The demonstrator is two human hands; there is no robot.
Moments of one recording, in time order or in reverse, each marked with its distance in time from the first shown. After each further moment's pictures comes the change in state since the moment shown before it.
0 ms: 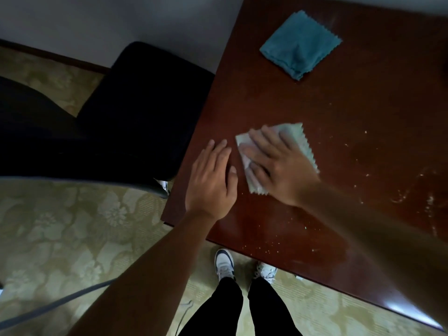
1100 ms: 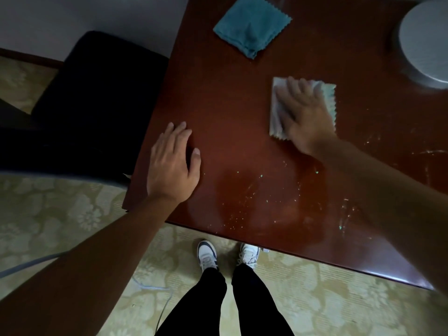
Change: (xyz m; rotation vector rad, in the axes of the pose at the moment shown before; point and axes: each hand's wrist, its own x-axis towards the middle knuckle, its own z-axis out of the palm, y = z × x) left_hand -0.003 0.000 0.001 0.020 -0.008 0.016; right_hand -0.037 0.099 -0.022 0.061 0.111 0.385
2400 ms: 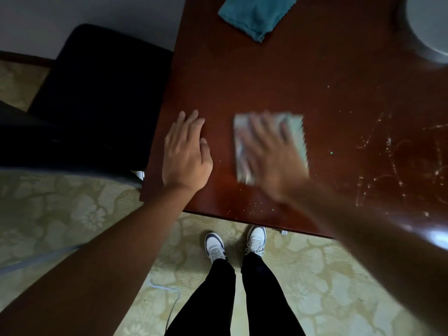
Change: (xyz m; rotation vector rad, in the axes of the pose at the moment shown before) left_hand 0.000 -0.003 0.001 -0.067 0.040 0.003; right_hand -0.075 -0.108 0.041 -0.197 -0.041 -0.102
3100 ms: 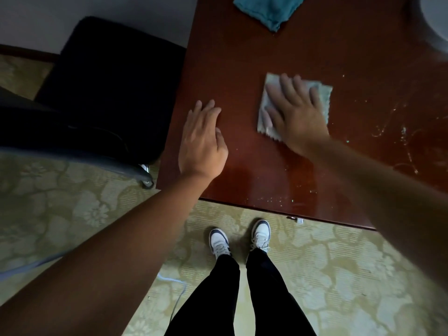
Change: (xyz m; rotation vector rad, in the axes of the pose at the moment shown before) left_hand 0.000 -0.004 -0.003 -0.132 0.001 -0.007; right_hand 0.045 0.022 -0.012 0.079 -0.013 0.198
